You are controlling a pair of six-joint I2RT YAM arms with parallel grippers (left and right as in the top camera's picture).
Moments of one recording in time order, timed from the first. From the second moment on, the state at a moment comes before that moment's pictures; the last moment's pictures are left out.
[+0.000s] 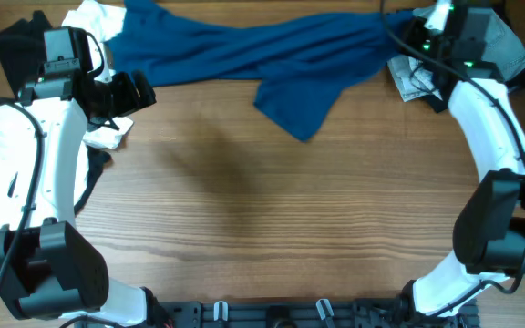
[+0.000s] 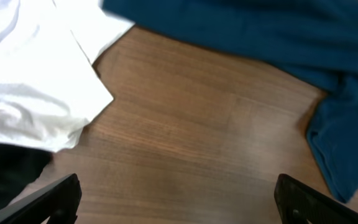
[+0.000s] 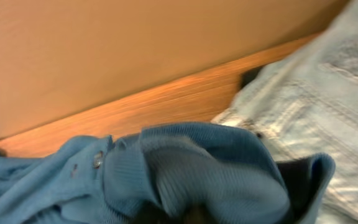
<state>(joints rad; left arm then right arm) 0.14 1.69 1.44 -0.89 0.18 -0.26 -0.10 1.85 1.44 -0.19 -0.20 0.30</state>
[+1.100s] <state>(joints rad) 0.17 2.04 1.44 -0.36 0.04 -0.28 0.34 2.10 1.42 -0.65 -0.15 0.34</state>
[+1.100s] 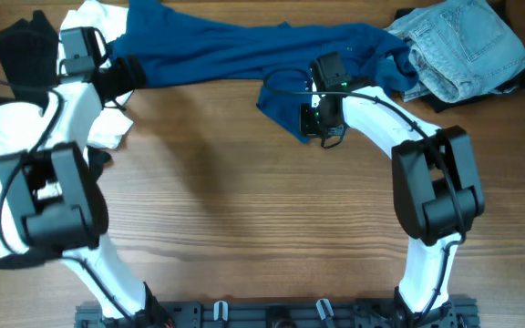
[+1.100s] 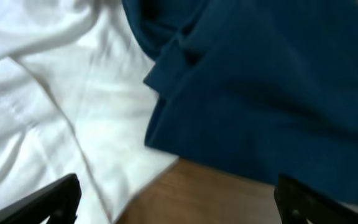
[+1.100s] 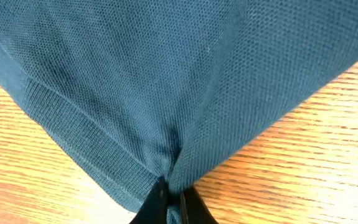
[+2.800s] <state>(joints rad) 0.05 1.50 1.43 -1.14 0.08 -0.27 -0.07 1.54 1.41 -0.70 -0.24 0.24</state>
